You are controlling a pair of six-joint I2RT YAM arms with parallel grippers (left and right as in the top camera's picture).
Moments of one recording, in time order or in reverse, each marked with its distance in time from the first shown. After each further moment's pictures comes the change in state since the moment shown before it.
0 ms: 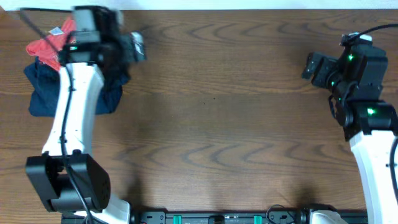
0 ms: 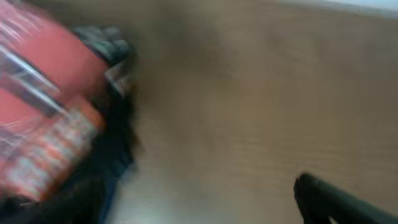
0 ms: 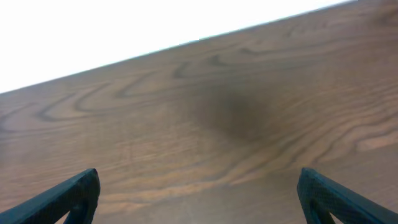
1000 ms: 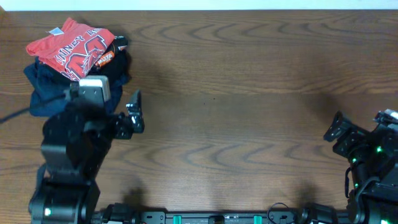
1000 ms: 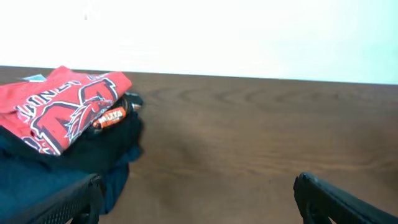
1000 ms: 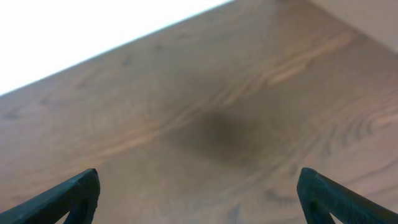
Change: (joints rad) left arm -0.119 -0.995 -0.500 0.096 -0.129 -0.066; right arm -0.183 -0.679 -0.299 -0.300 -0.002 0.013
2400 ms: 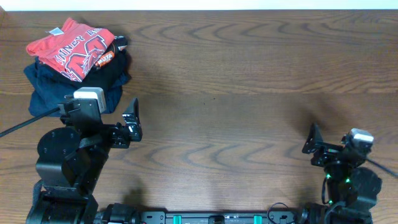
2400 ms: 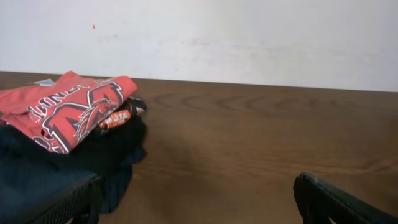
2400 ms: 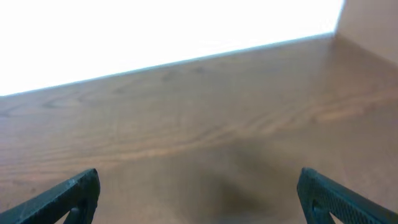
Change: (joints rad) left arm 0.000 -0.060 -0.011 -0.010 -0.007 -0.003; right arm 0.024 -0.438 -0.544 0.437 -0.171 -0.135
